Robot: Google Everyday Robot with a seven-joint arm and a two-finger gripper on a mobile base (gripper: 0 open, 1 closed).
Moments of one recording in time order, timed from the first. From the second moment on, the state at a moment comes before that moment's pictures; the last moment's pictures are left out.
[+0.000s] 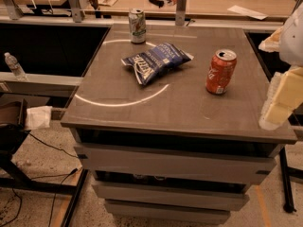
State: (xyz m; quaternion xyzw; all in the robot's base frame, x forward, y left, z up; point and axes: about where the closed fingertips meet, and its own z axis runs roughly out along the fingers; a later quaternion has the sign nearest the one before) arm 0.438 -0.216 0.977 -0.60 0.78 -0.04 0.16
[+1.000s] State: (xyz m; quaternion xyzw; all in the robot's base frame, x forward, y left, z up) arm 0.441 -0.236 0.957 -0.51 0.83 0.08 0.22
